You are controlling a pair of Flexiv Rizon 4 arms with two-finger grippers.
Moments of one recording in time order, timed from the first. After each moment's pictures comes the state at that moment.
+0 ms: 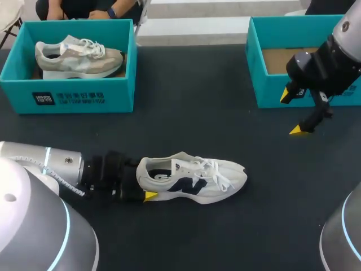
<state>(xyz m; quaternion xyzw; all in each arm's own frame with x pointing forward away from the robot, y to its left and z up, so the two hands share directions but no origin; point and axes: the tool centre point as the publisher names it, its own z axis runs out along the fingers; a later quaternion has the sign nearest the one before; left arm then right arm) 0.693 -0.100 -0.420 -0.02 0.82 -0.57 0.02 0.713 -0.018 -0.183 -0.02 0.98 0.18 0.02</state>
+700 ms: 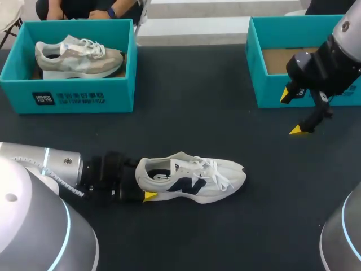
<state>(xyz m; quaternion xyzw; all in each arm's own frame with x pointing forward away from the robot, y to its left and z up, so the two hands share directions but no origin) 0.693 -0.098 -0.419 -0.02 0.83 -0.56 0.03 0.713 -0.018 -0.183 -0.02 0.98 0.18 0.02</state>
